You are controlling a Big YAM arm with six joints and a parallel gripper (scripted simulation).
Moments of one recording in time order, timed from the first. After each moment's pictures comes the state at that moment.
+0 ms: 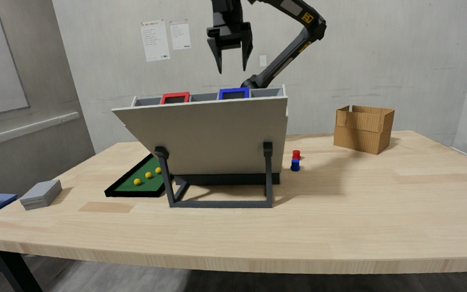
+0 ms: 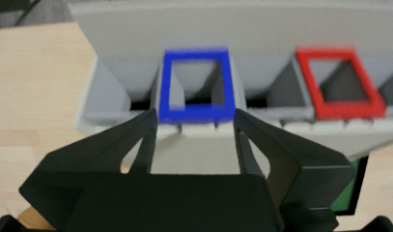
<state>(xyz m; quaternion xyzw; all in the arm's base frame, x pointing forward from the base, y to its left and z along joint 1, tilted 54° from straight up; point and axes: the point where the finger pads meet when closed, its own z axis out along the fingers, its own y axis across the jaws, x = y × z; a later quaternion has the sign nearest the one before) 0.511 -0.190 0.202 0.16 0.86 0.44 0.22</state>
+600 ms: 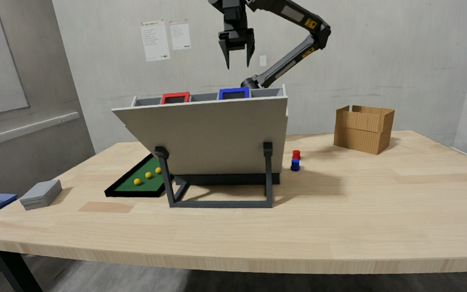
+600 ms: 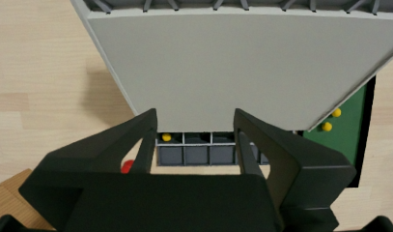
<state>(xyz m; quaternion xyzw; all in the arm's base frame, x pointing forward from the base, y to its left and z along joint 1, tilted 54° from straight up) 0.383 -0.178 0.203 0.16 0.86 0.43 0.25</state>
